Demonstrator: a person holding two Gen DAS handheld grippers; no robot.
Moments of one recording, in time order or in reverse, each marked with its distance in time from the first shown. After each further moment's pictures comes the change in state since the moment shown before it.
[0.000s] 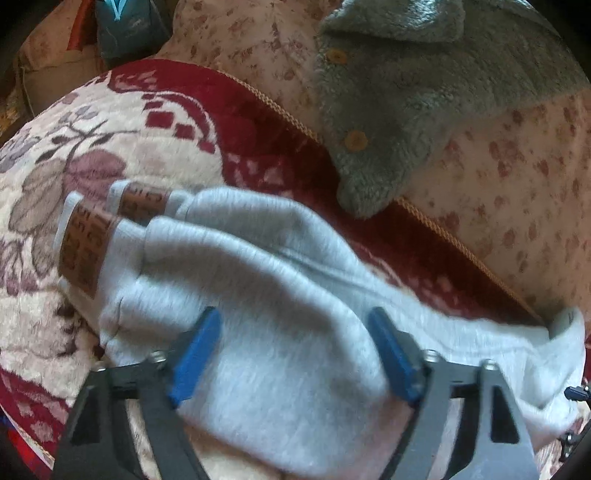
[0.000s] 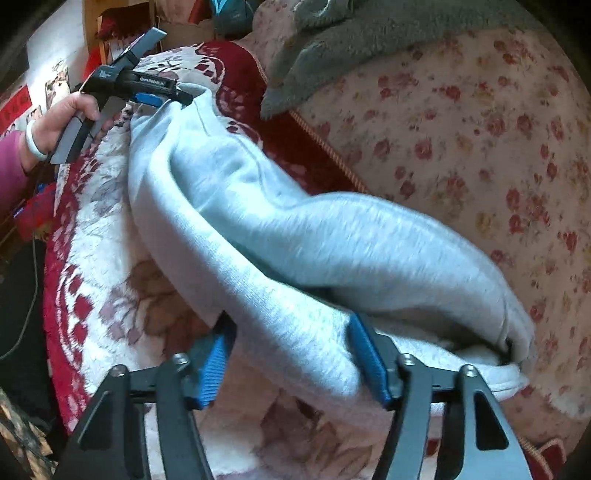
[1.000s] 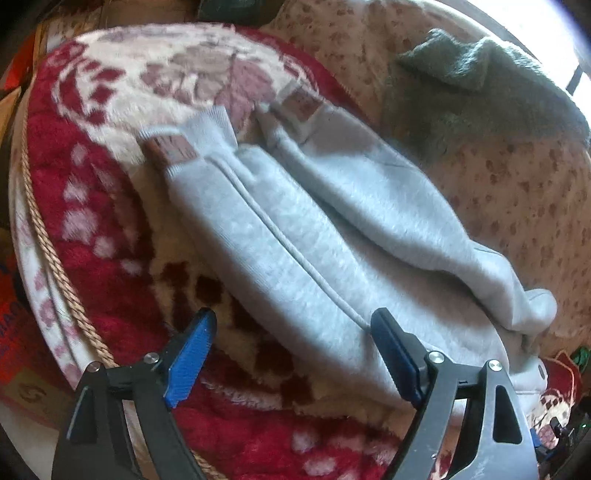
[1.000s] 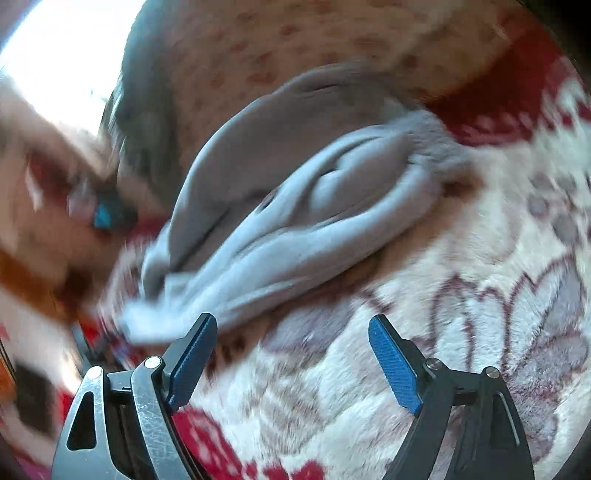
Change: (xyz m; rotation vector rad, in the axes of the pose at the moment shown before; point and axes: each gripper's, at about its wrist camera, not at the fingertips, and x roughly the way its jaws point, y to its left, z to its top) left arm -0.071 0.076 -0.150 -0.269 -0.058 -0.050; right arm -0.052 -0.045 -0.232 1.180 -0.348 0.240
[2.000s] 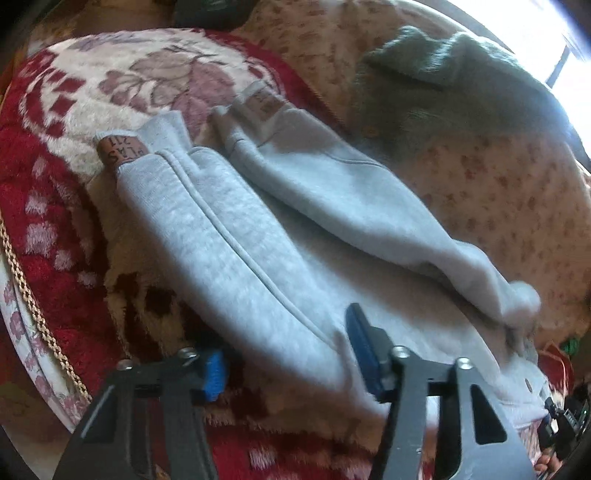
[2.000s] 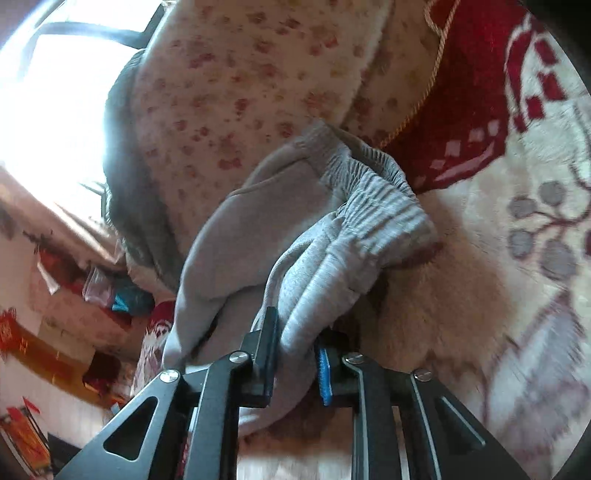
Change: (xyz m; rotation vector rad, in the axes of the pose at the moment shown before) left arm 0.000 -0.020 -0.004 0.061 -0.039 -0.095; right arm -0.033 -0.018 0.021 0.096 -0.188 0.065
